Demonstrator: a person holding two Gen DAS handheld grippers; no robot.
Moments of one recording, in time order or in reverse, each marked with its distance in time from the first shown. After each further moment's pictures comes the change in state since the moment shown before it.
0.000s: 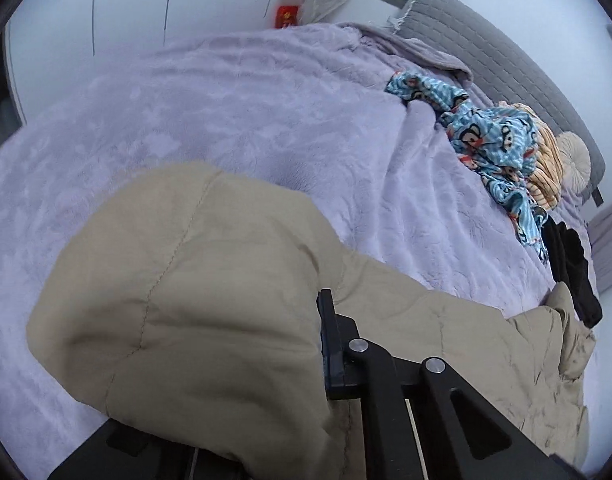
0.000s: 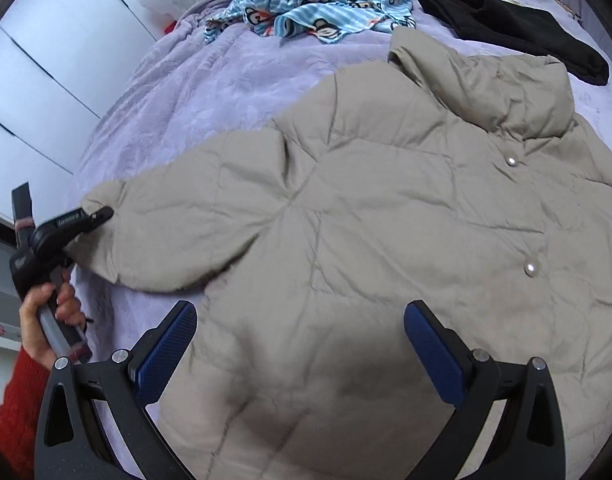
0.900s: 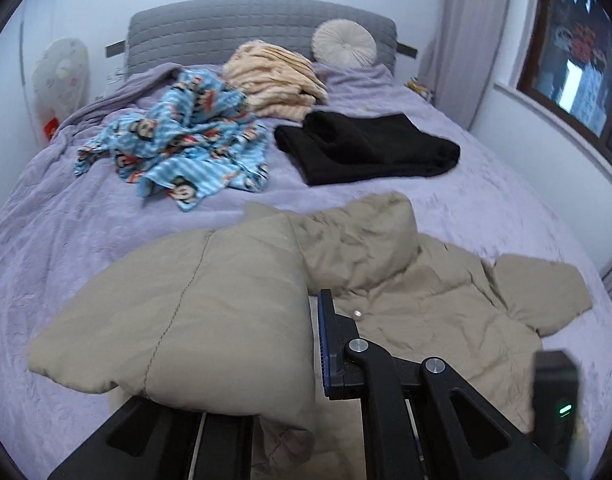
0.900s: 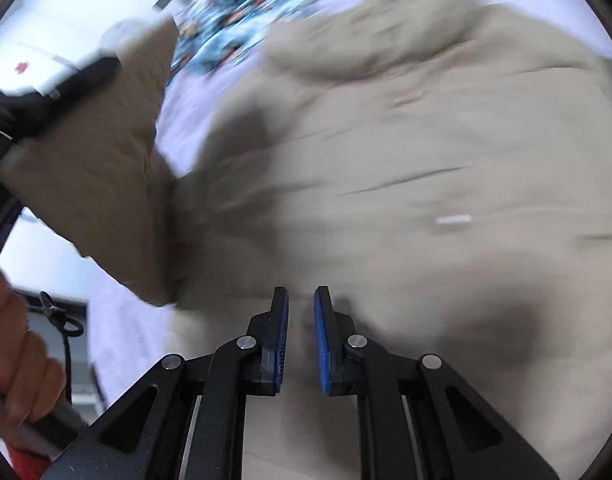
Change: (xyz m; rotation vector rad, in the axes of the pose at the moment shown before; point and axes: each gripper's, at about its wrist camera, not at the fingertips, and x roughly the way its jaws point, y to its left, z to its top) left arm -0.092 -0.406 -0.152 0.742 0.027 -0.334; right arm -0.011 -0.147 -0.013 0.273 -0.024 0.102
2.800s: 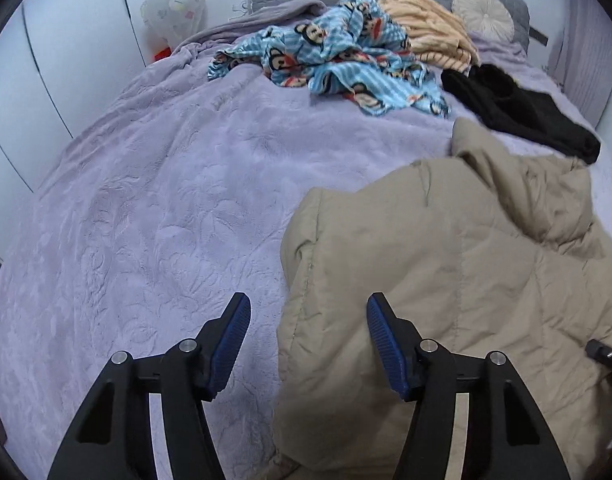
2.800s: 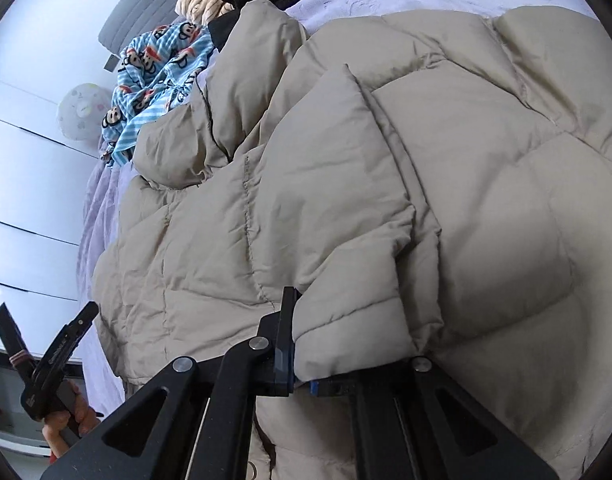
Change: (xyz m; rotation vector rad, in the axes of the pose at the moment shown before) left arm 0.037 0.136 -0.081 -0.240 0.167 0.395; right arm -0.022 -0.109 0.031 0.153 -0.076 0.002
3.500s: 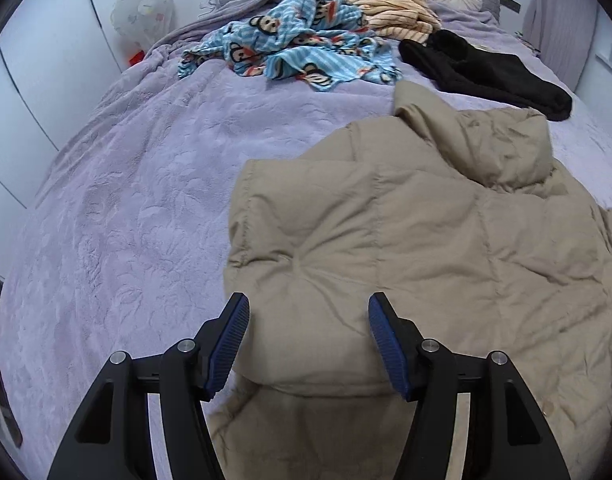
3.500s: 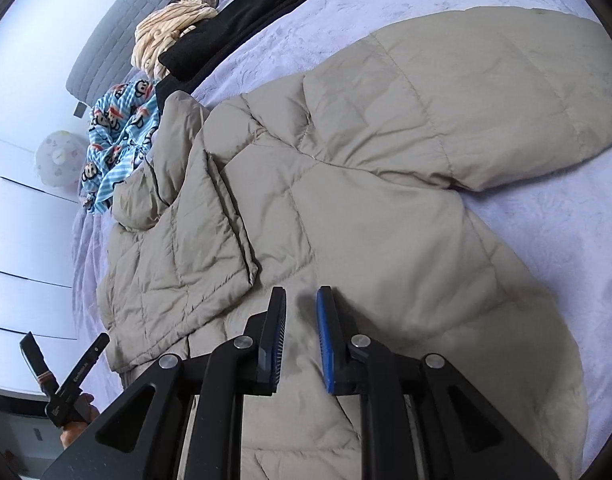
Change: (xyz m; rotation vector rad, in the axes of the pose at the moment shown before) left arm -0.052 -0.039 -0.025 0.085 0.049 -0.064; right arm -0.109 -0.080 -0.031 0.150 -0.075 -0.073
